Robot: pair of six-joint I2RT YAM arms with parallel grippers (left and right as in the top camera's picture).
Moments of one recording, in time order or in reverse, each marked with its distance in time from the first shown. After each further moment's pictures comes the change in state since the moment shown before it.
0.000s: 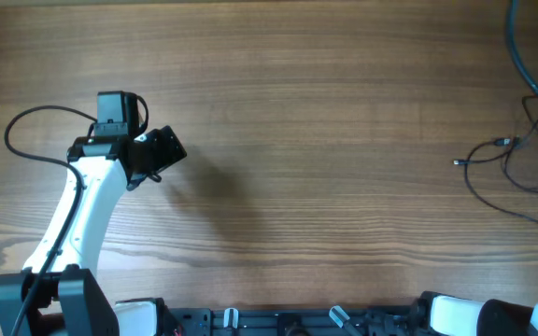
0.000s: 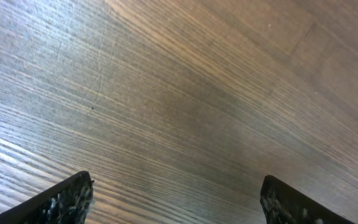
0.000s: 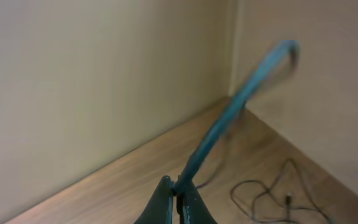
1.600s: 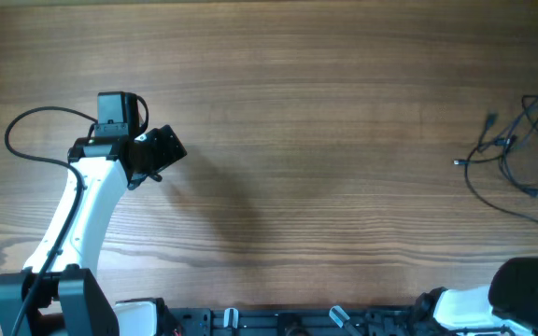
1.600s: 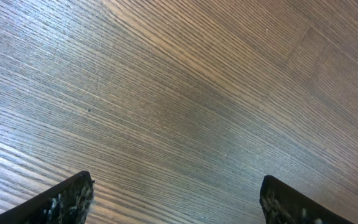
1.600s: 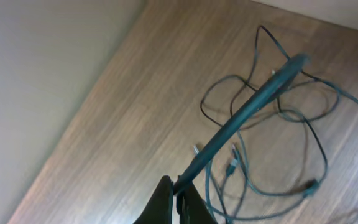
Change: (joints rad) left arm 0.000 0.000 -0.005 0.018 0.004 -0.015; right arm -0.286 0.169 -0.191 -0.061 -0.221 0.323
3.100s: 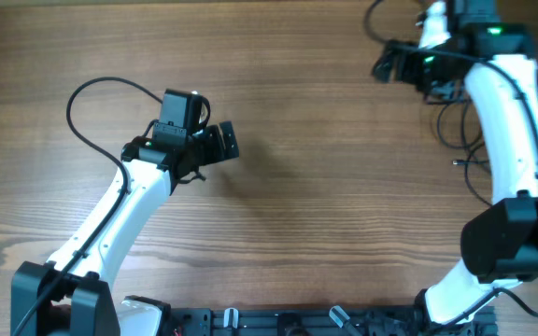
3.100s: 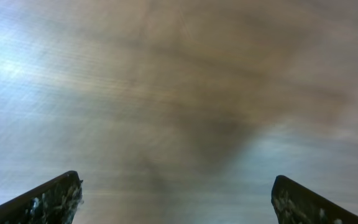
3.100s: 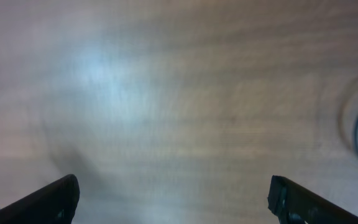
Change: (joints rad) left arm -0.304 0.000 -0.004 0.140 -0.044 0.039; right arm 0.550 0.204 0.000 -0.185 -0.282 -0.329
